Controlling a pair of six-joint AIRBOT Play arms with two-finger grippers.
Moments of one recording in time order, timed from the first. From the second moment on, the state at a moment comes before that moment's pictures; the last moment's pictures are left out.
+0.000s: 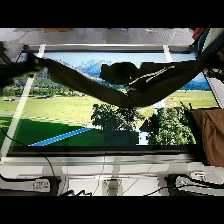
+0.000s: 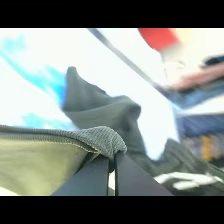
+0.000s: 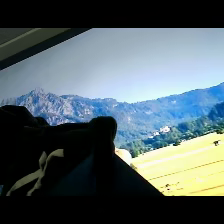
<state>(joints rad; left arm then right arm) 0.37 -1.53 1.61 0.45 -1.01 -1.26 -0.38 -1.37 1.60 -1.18 0.84 1.50</state>
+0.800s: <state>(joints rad) 0.62 -1.51 1.57 1.40 -1.57 -1.14 -0.38 -1.36 1.31 -1.45 1.40 1.35</state>
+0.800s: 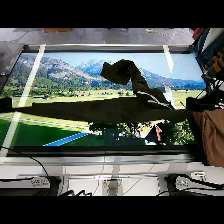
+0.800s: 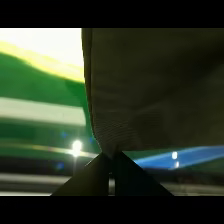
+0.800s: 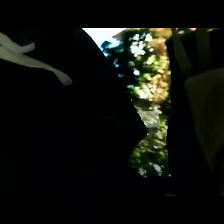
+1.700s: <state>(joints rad) 0.71 -1.49 1.27 1.77 -1.52 -1.08 -0.38 -1.20 0.93 -1.47 1.68 1.26</state>
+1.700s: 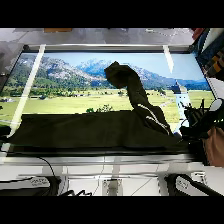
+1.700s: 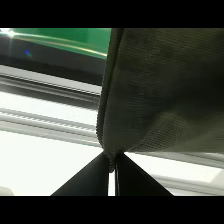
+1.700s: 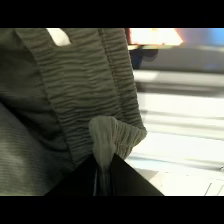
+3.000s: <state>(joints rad) 0.71 -1.57 1.28 1.85 -1.47 -1.13 -0.47 -1.21 1.01 -1.51 1.22 1.31</state>
